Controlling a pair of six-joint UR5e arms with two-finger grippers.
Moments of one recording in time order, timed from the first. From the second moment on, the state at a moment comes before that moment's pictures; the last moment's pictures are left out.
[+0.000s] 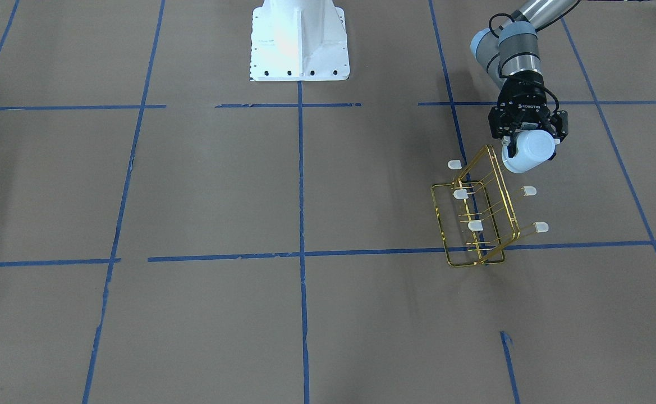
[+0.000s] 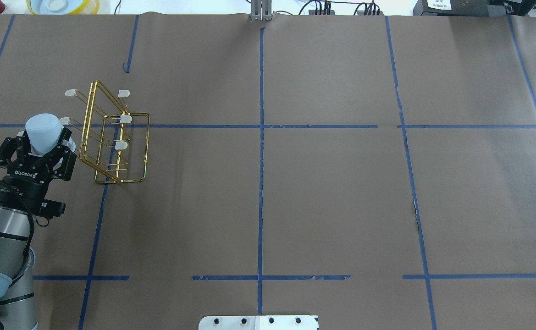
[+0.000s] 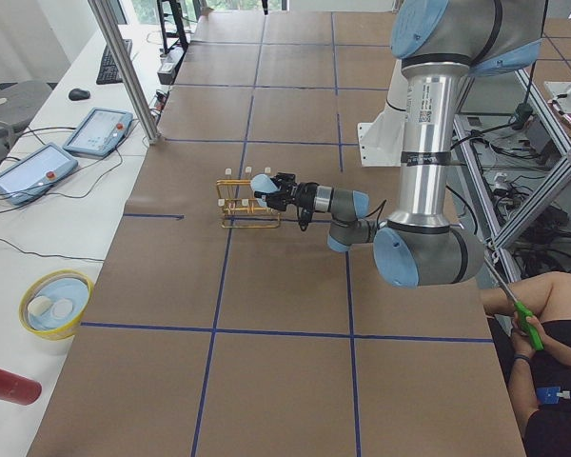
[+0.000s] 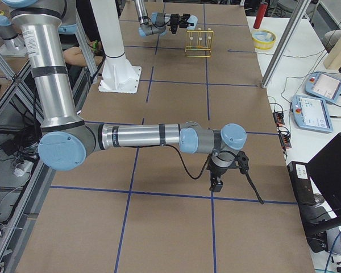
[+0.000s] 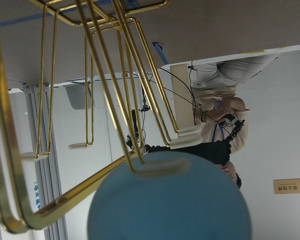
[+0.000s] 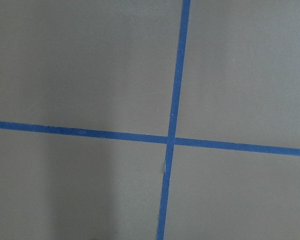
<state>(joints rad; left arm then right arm) -0.29 -1.63 -1.47 -3.58 -0.40 -3.44 1.49 -1.39 1.46 -1.67 2.30 -0.04</state>
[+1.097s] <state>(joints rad) -0.33 -1.62 -1.50 -3.53 -0.47 -3.42 1.49 -1.39 1.46 -1.67 2.30 -0.04</state>
